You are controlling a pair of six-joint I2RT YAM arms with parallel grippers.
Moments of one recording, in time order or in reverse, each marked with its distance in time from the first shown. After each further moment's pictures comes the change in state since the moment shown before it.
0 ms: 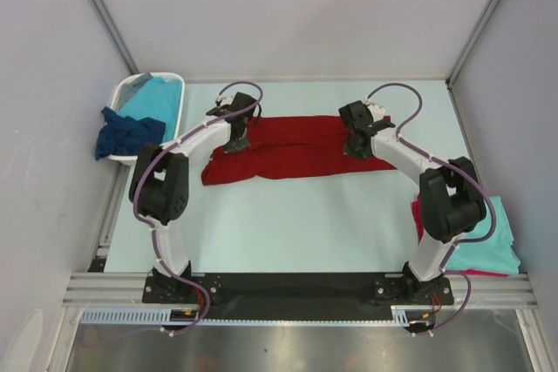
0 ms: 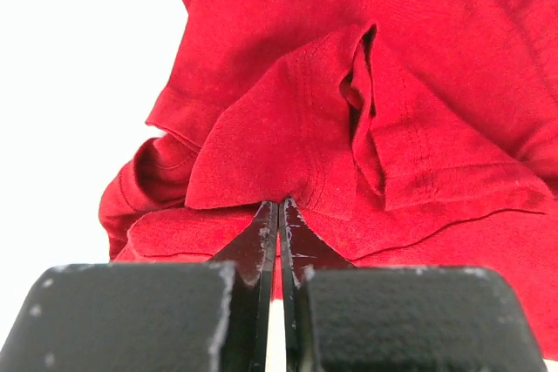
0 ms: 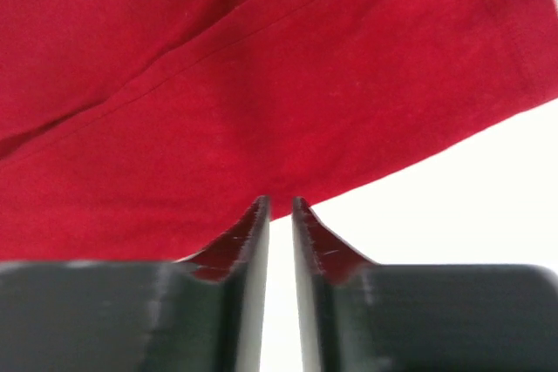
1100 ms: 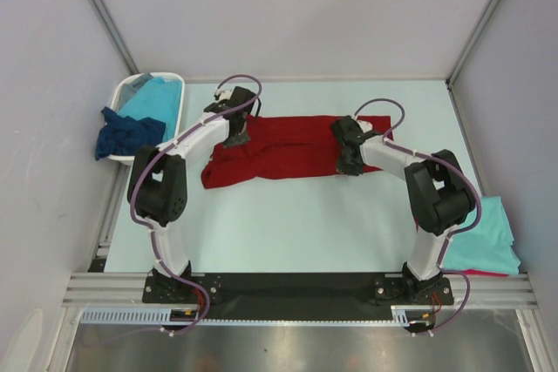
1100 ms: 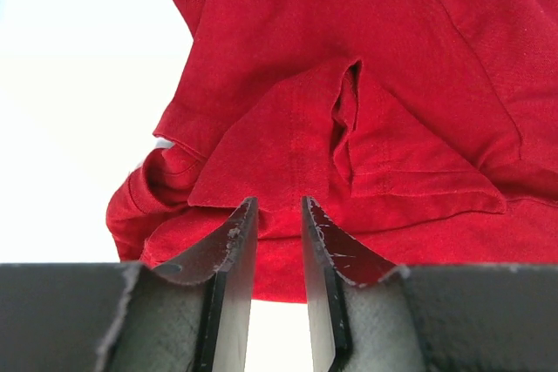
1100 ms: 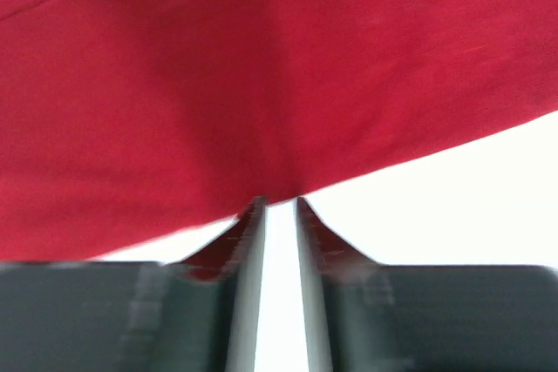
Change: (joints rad) left arm 0.000 -0.027 0.049 -0.020 -0.012 0.000; right arm 0.027 0.103 -0.081 0.040 -0.073 -0.010
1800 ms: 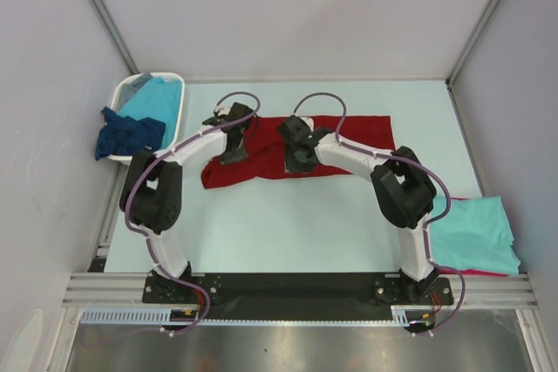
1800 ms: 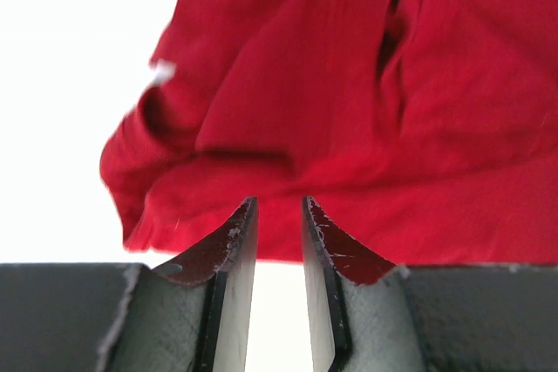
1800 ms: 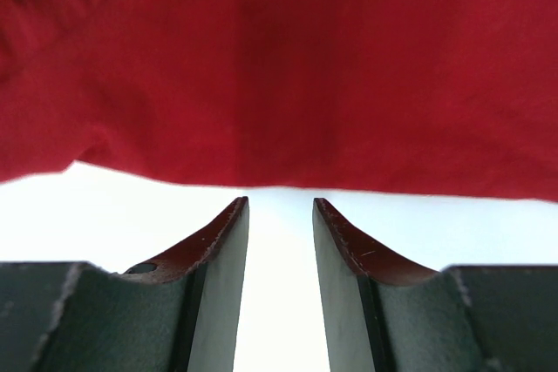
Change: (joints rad) left arm -0.011 -0.054 -0.162 0.033 0.045 -0.008; right arm 0.304 0.183 0.338 -0.058 -0.104 -0.026
